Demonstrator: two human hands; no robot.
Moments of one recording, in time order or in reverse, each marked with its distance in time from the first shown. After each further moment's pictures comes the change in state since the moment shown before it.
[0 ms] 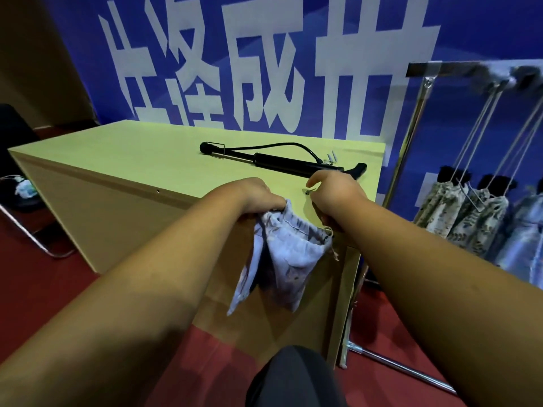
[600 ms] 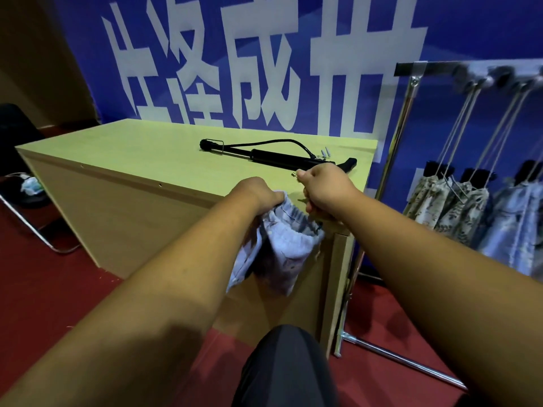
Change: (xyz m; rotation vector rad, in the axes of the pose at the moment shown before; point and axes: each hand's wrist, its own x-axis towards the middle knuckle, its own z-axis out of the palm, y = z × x) left_hand -0.009 0.017 0.028 -0.003 0.163 -0.106; right_hand -0.043 -0.005 -0.015 0.339 -0.077 -0.048
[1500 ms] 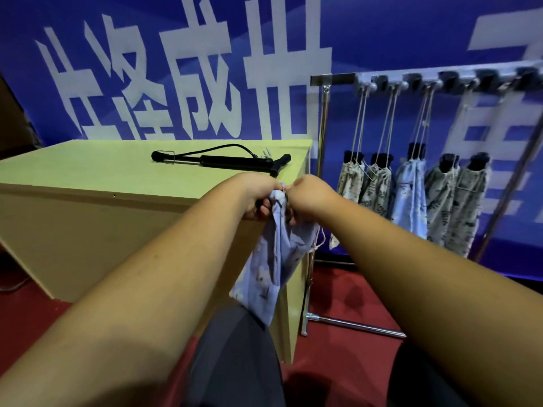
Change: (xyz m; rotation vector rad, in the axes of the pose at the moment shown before) left_hand -0.110 0.108 0.021 -0.725 -0.399 -0.050; right_hand -0.115 0.036 -0.067 -0.079 0.022 0.112
